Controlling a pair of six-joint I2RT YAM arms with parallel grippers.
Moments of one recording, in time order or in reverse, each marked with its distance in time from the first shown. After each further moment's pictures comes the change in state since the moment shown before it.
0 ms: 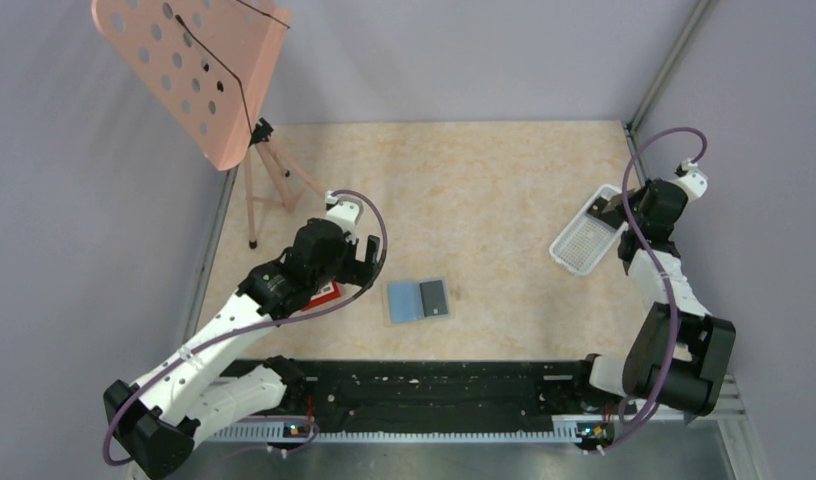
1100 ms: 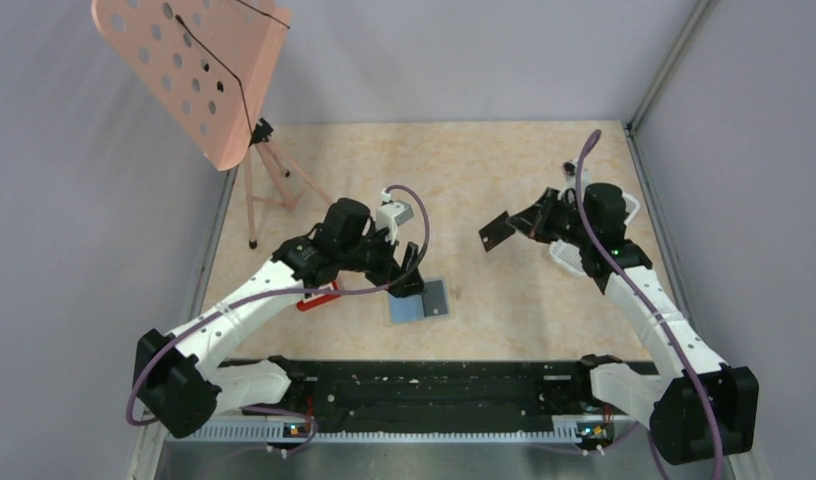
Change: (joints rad) left arm -0.001 0.253 0.097 0.085 0.679 -0.014; right arm 0.454 -0.201 0.041 -0.353 -0.624 0.090
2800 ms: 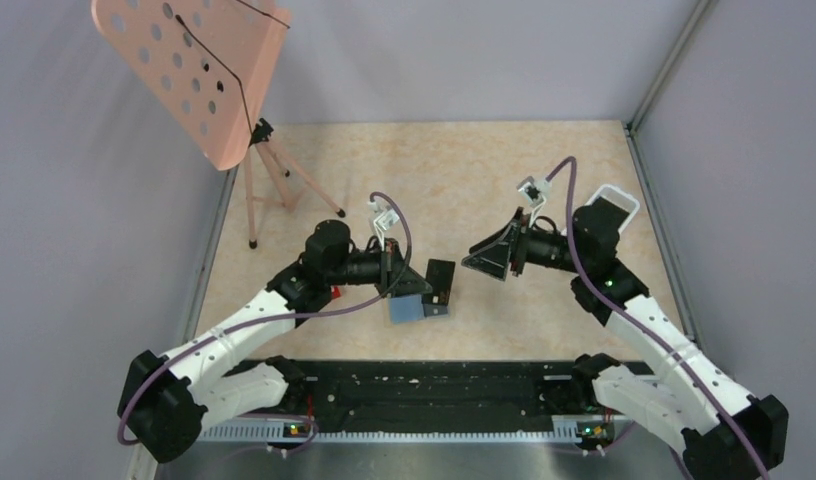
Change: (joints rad) left arm -0.013 -0.149 -0.283 0.586 0.224 -0.451; right arm 0.291 -0.222 -0.083 0.199 -0.256 0.029
